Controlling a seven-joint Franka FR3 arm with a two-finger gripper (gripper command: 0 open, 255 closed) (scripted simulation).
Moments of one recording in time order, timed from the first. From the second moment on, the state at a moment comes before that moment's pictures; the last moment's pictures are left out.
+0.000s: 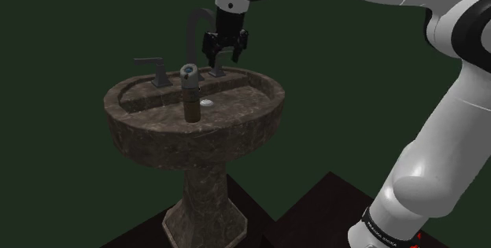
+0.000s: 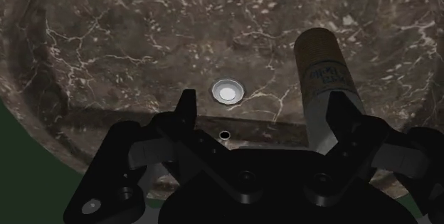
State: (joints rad) arm 0.06 -0.05 0.35 -1.65 -0.12 1.79 0.39
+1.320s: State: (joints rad) arm 0.16 0.31 0.41 -1.32 -0.26 1.78 0.54
